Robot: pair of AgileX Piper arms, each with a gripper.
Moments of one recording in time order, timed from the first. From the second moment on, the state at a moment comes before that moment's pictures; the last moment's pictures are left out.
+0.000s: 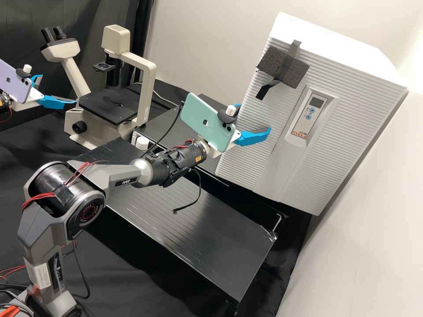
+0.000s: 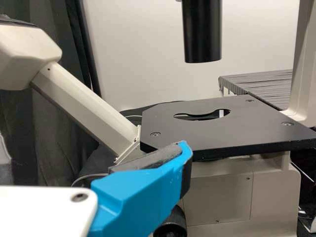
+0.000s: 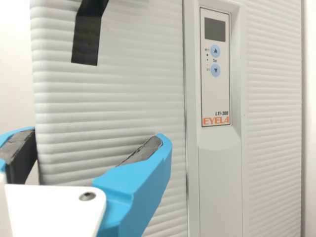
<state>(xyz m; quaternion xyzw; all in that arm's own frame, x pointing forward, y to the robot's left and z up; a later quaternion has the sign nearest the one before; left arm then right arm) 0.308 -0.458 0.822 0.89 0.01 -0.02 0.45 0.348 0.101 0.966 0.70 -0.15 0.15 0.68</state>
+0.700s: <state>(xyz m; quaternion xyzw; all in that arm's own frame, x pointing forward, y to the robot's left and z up) 0.308 -0.458 0.822 0.89 0.01 -0.02 0.45 0.319 0.089 0.969 0.70 -0.14 0.15 0.69</state>
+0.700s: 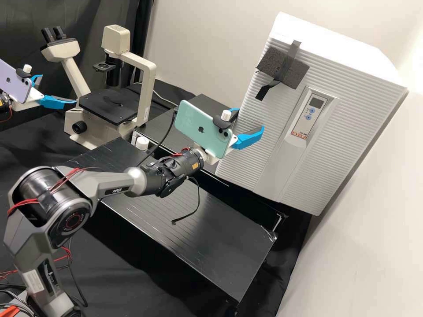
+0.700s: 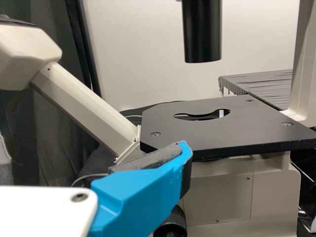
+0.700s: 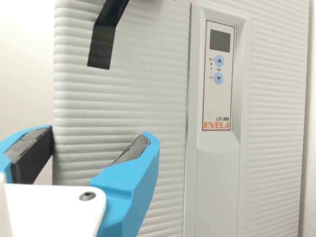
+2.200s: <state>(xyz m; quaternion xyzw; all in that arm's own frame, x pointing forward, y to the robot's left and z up) 0.308 -0.458 0.822 0.89 0.01 -0.02 0.45 0.106 0.102 0.948 0.59 -0.27 0.42 0.63</state>
